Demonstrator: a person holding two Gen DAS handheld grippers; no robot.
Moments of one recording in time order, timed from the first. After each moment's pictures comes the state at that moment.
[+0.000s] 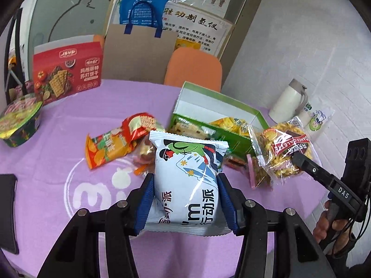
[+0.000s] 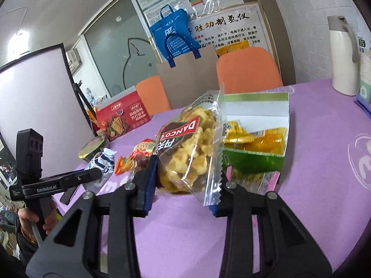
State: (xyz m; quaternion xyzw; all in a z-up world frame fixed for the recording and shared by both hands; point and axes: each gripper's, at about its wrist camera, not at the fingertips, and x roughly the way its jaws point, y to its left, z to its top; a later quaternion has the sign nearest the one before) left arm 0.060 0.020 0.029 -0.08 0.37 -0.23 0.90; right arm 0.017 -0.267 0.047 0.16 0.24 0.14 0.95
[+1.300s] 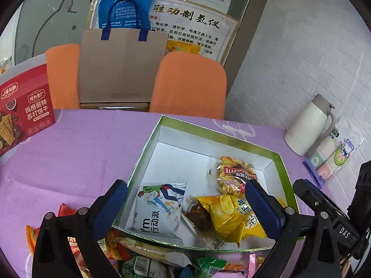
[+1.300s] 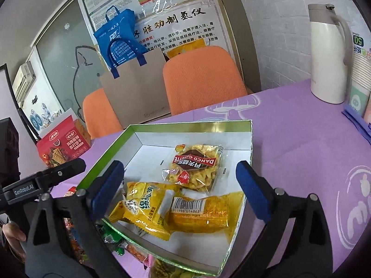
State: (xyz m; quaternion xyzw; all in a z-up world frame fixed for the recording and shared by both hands) left arm 0.229 -0.095 0.033 -0.07 0.37 -0.21 0.90; right arm 0.141 -0.349 0.023 0.19 0.29 0.03 0.94
